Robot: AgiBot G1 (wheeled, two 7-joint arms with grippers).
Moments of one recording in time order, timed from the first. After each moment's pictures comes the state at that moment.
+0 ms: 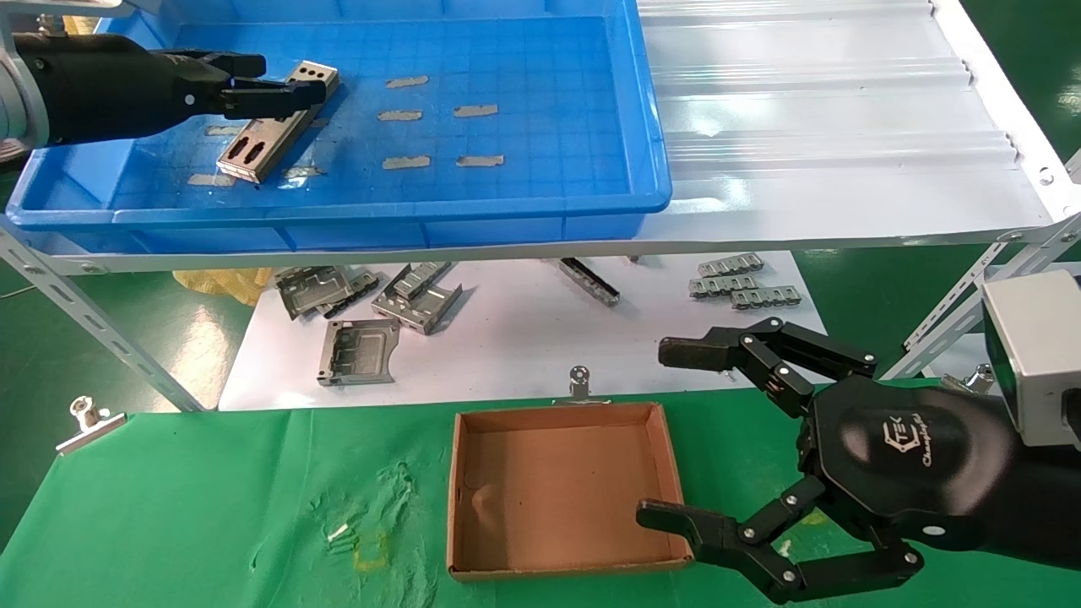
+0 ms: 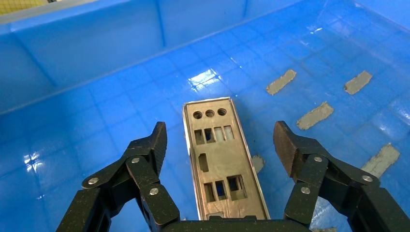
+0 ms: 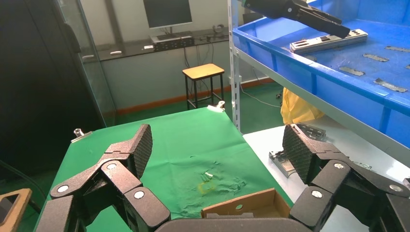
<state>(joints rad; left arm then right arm) -2.04 1.08 0.56 -0.02 1.41 1.02 -0.12 1.09 -0.55 -0.41 1.23 -0.63 -1.42 0.11</state>
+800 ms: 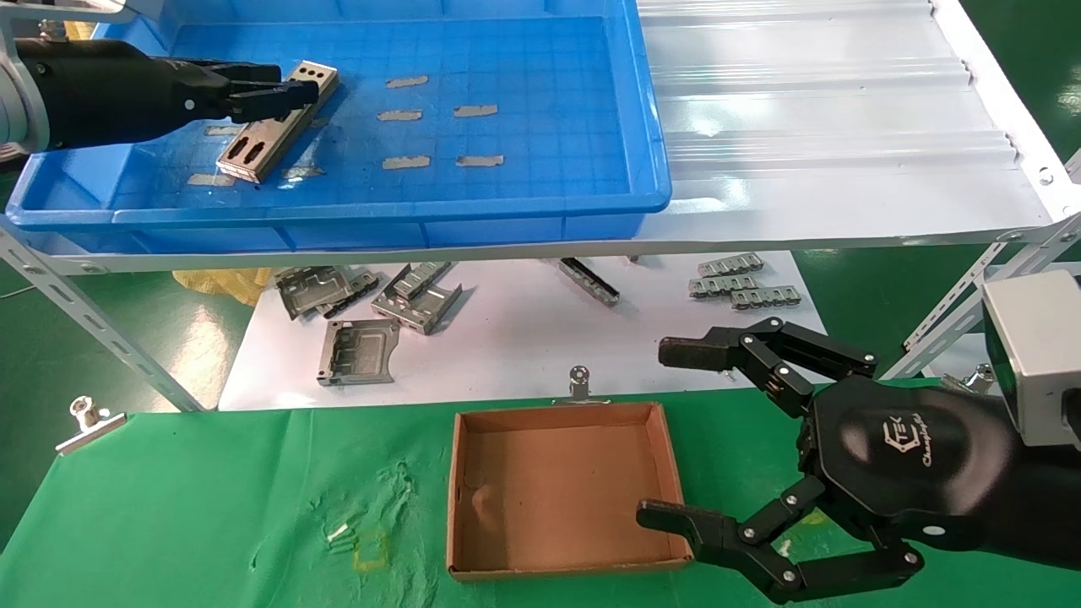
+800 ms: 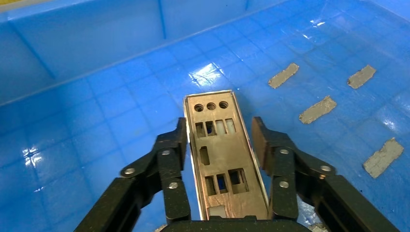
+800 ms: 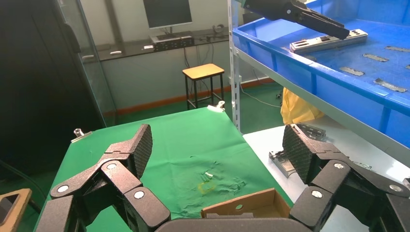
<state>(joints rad) -2.04 1.08 0.56 -0.01 1.41 1.02 -0.12 1.09 -0.55 -0.41 1.23 -0.63 -1.42 0.11</state>
